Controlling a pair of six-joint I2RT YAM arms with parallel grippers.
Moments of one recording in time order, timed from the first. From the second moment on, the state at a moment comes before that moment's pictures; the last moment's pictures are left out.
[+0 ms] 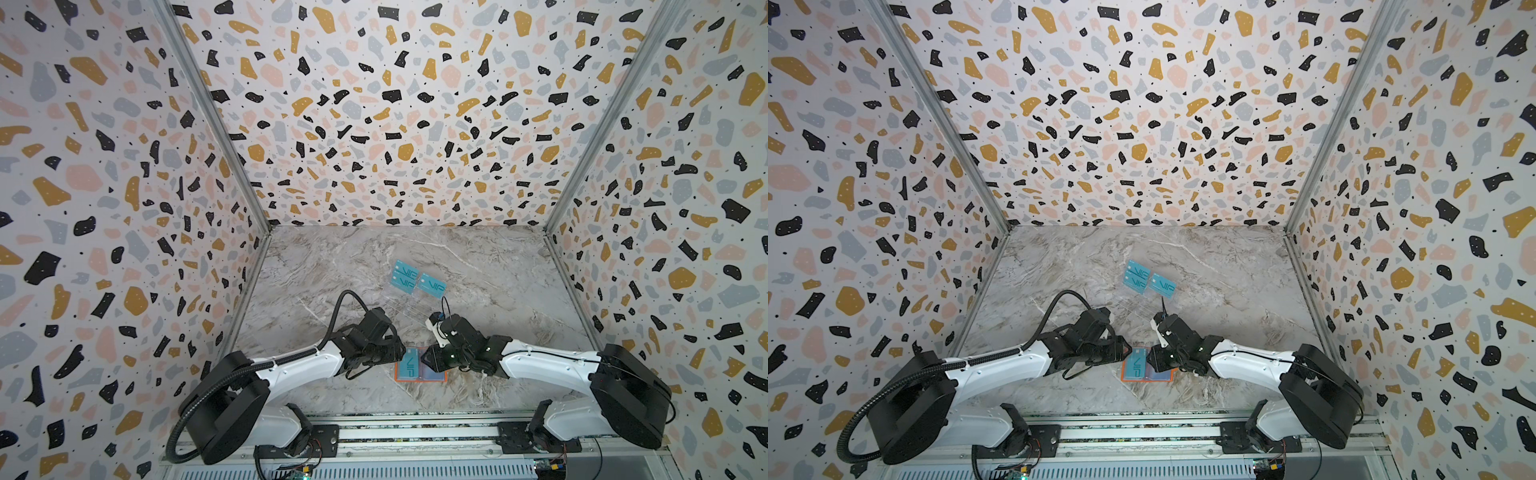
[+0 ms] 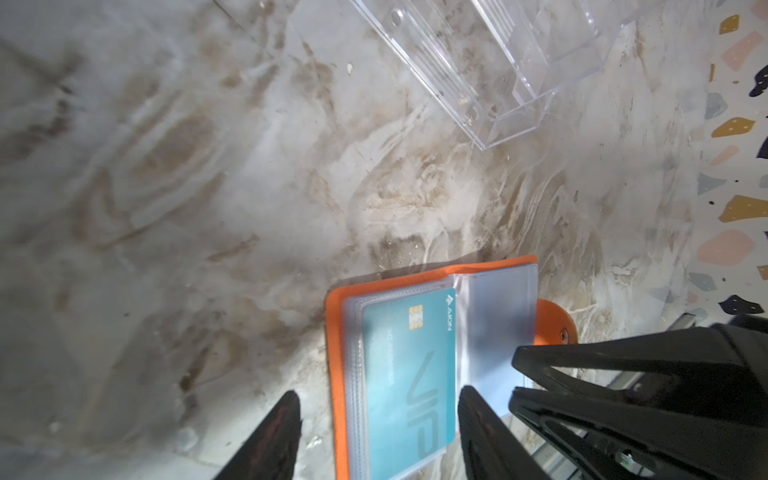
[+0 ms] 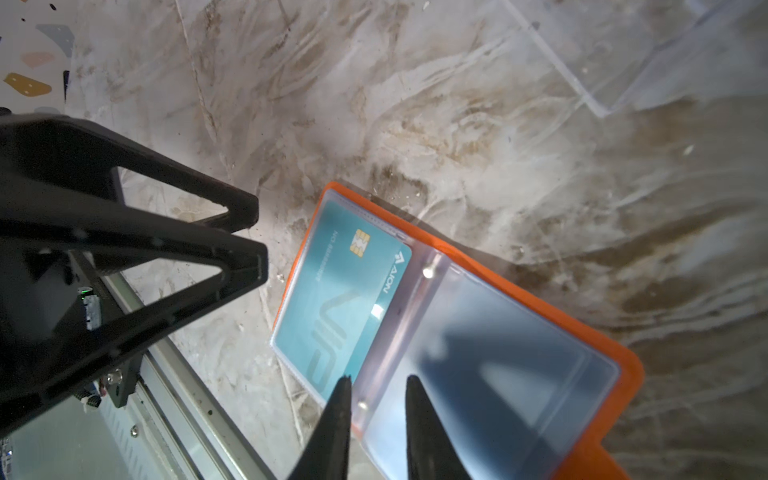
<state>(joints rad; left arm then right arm) -0.78 1.35 0.60 -0.18 0.20 -0.83 0.91 1.38 0.60 -0.11 -0.23 0.60</state>
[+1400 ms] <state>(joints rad) -0.84 1.32 0.57 -0.01 0.36 -1.02 0.86 1.43 0.50 0.02 -0.29 0.57</state>
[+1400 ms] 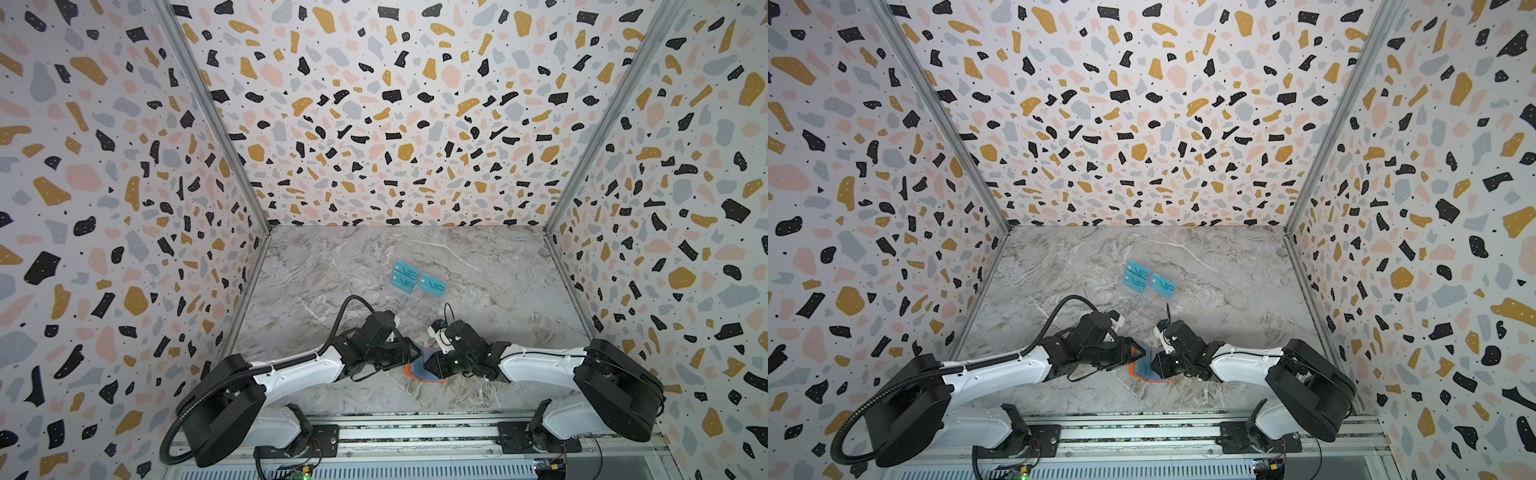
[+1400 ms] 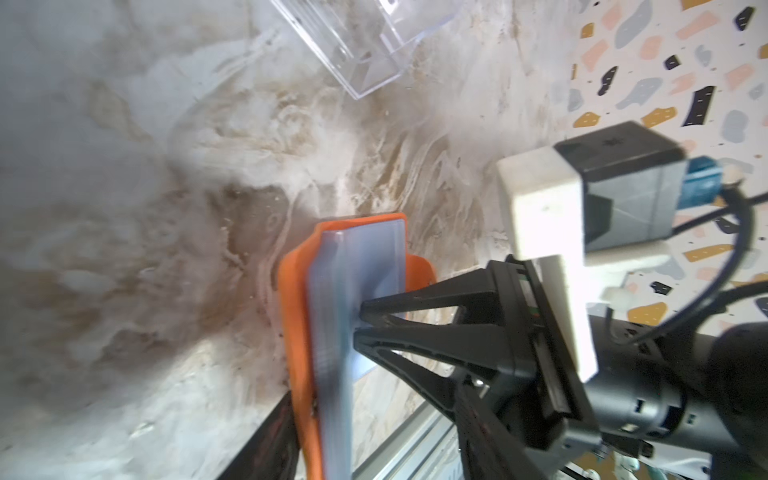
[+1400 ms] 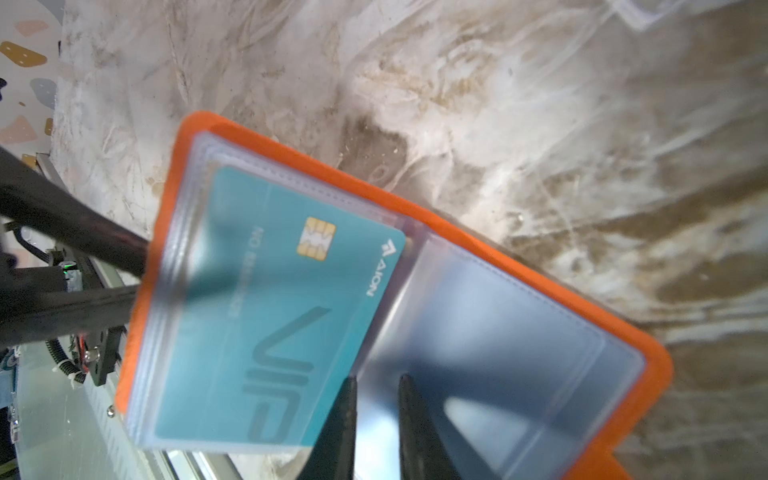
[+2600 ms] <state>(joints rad) -0.92 1.45 0.86 -0.56 -0.09 -0.95 0.79 1.37 0.50 -0.03 -0.24 0.48</state>
